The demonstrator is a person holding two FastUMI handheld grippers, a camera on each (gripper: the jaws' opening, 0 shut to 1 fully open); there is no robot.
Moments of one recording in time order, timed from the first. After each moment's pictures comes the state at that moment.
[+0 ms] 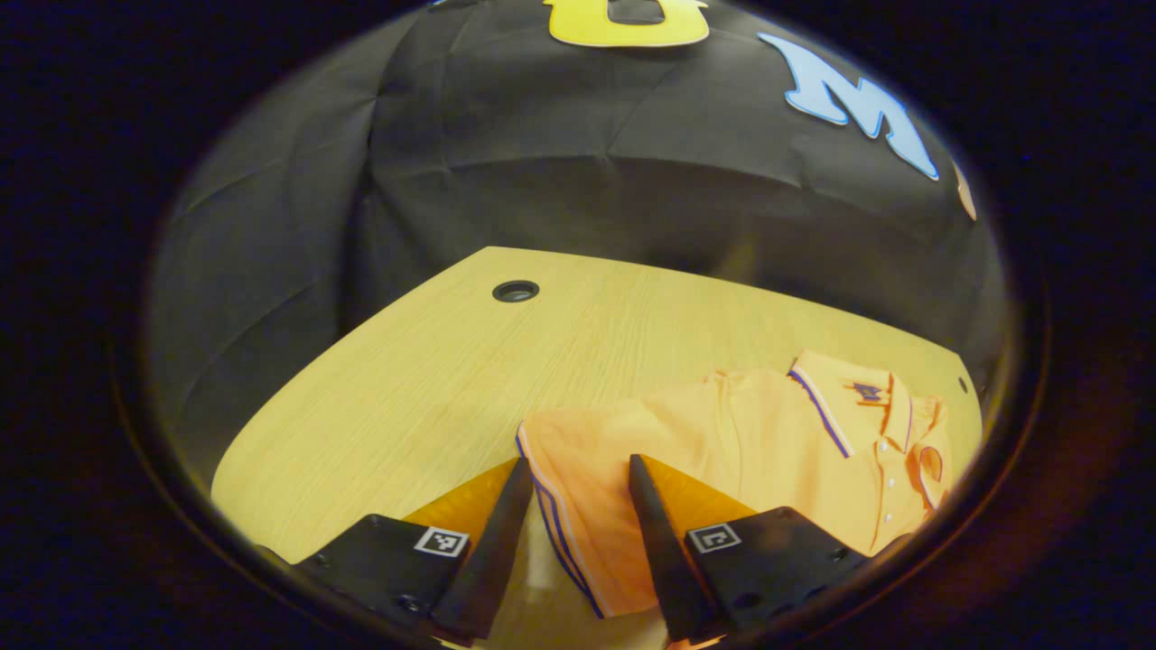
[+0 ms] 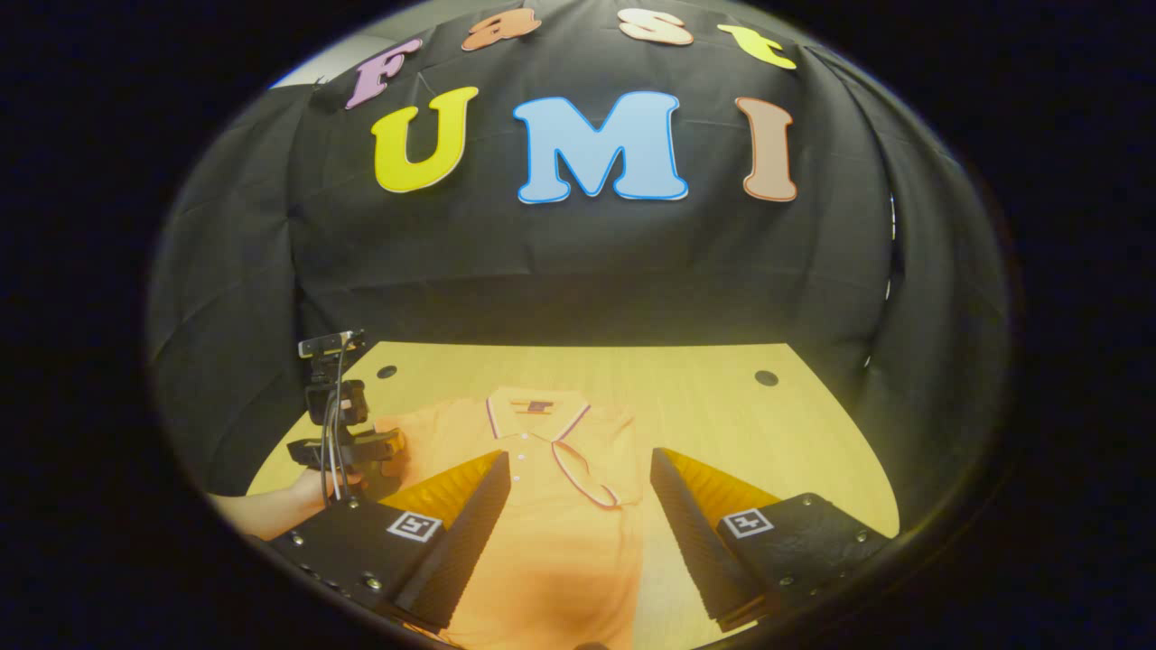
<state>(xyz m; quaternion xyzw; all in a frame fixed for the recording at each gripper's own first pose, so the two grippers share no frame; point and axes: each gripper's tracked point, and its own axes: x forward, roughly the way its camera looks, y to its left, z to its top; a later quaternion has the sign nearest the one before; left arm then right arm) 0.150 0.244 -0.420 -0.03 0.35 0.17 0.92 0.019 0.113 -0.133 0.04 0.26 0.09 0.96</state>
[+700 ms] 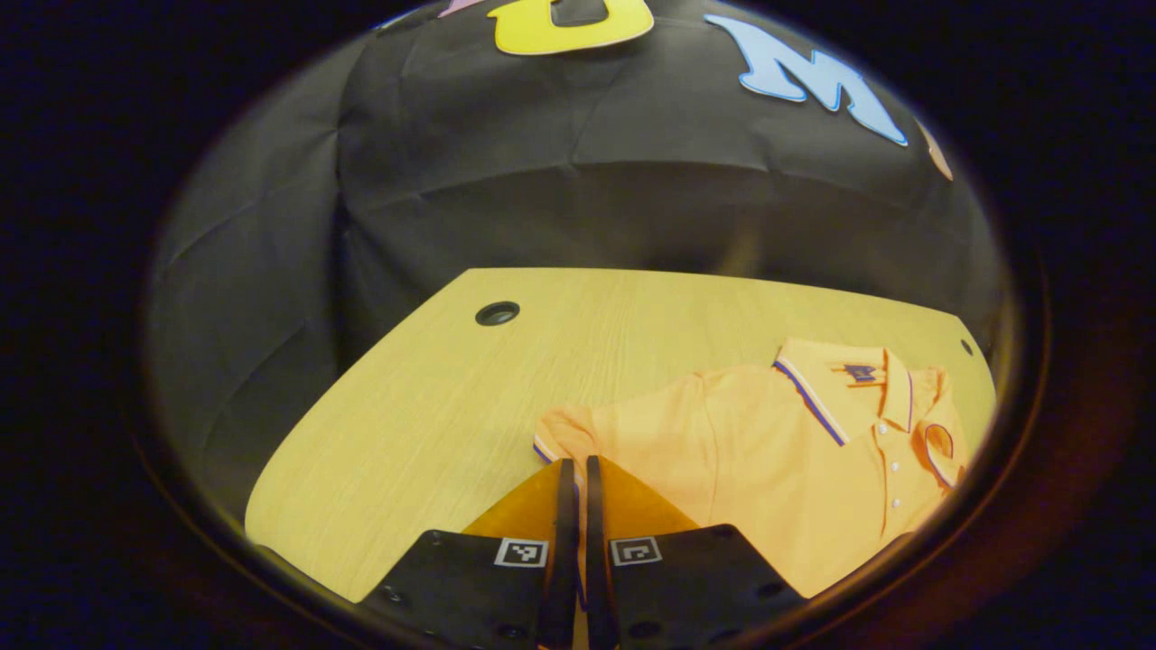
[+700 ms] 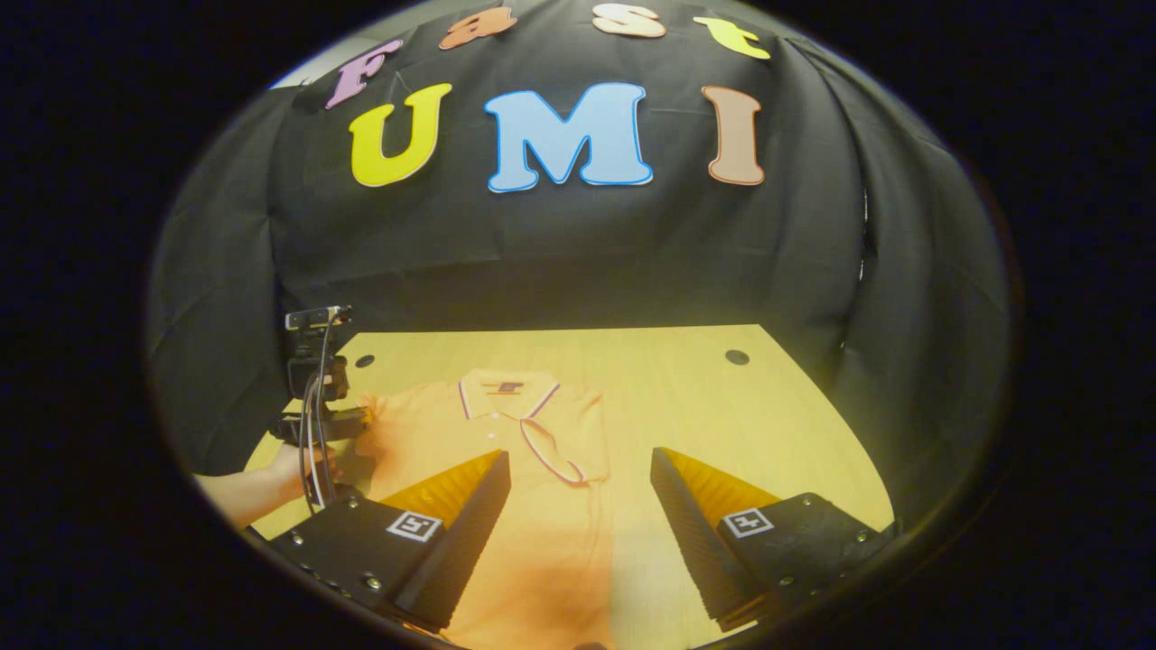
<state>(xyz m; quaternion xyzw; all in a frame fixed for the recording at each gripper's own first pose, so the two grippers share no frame) 0.163 0.225 -0.391 0.00 0.33 0.14 0.93 -0.005 0.080 -0.150 0.05 0.27 0.06 0.96</state>
